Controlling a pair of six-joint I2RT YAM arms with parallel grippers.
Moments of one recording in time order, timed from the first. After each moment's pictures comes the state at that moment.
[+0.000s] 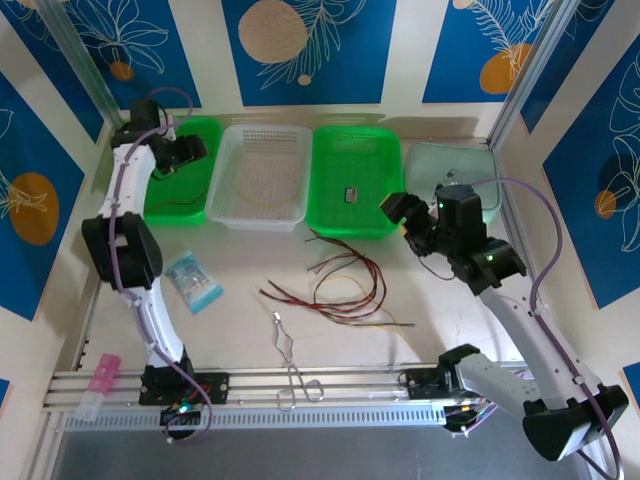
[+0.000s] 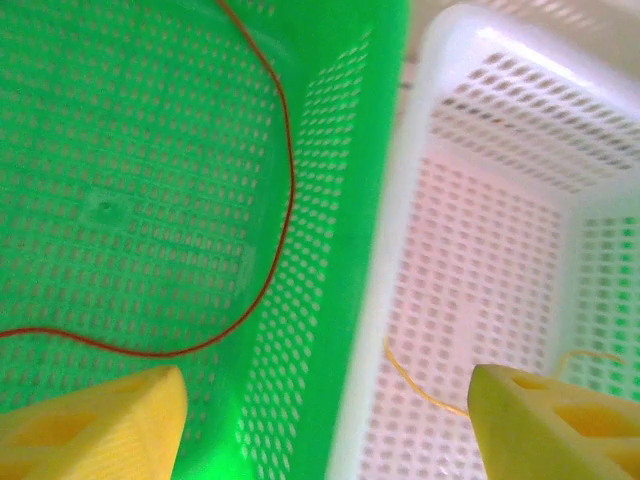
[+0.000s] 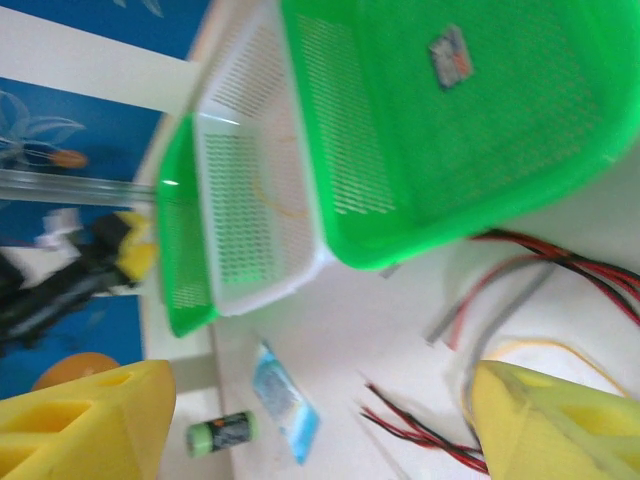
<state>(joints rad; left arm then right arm) 0.11 2.02 1.98 -0.86 0.26 -0.24 0.39 0.94 1.03 -0.68 -0.15 1.10</state>
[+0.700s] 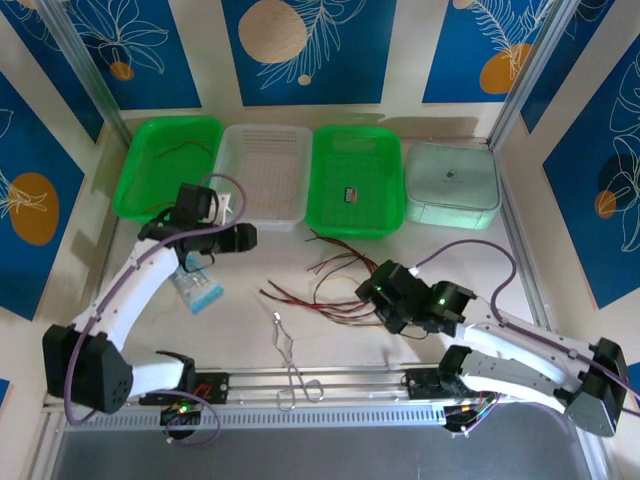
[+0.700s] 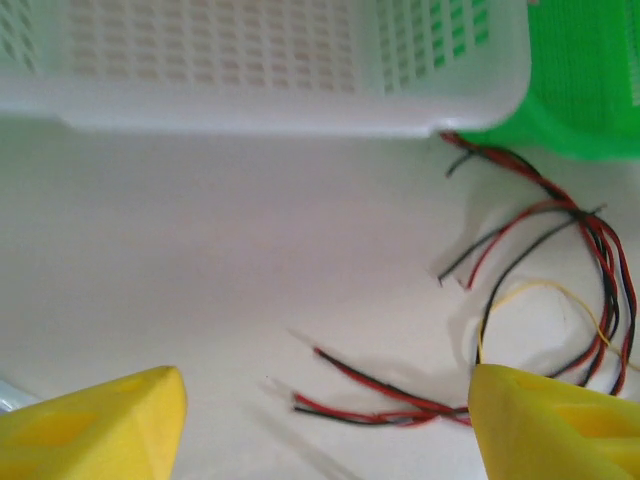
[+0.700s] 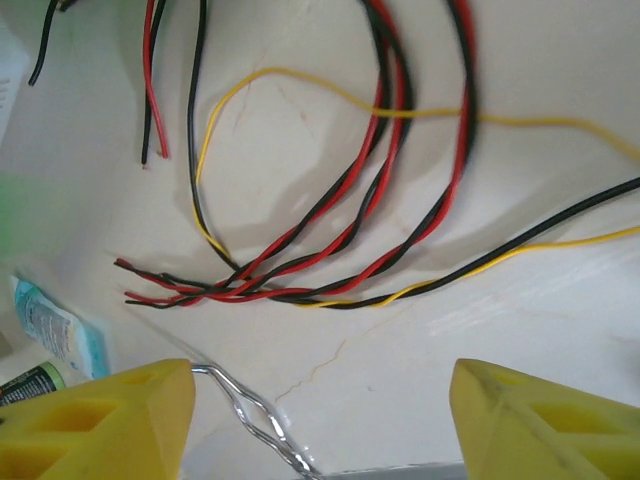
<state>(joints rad) -0.29 1.22 1.01 -0.75 0.25 -0.31 0.96 0.93 0.67 -0.75 0.12 1.66</state>
